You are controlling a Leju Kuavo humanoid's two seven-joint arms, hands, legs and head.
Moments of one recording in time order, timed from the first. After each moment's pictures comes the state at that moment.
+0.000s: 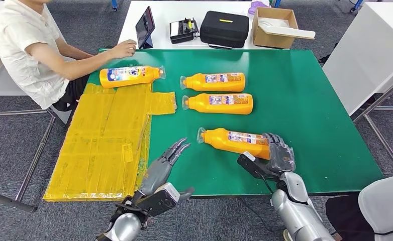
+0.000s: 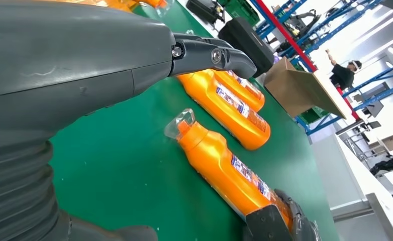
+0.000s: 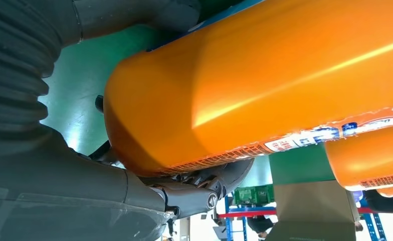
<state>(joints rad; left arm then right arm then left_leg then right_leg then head) -0.16 -0.14 -0.62 -1.26 -0.45 0.12 -0.34 -0.27 -0.16 0.21 -0.82 1.11 -0.31 -0.12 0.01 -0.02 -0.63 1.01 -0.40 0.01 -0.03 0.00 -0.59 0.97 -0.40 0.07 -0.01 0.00</state>
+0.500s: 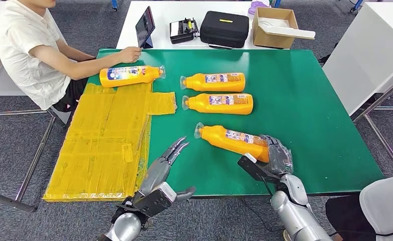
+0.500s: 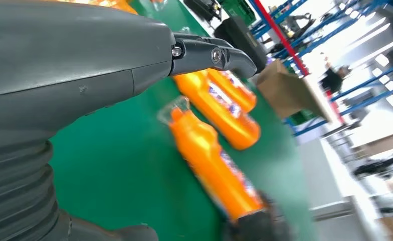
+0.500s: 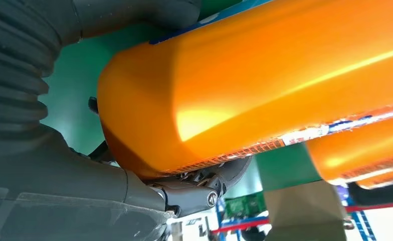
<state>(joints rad) -0.16 -0.15 -0.62 -1.26 -0.35 0.12 -0.39 -0.25 -0.15 0.20 -0.83 0.96 -0.33 -0.25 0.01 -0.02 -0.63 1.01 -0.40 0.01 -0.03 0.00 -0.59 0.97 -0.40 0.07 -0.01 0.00</state>
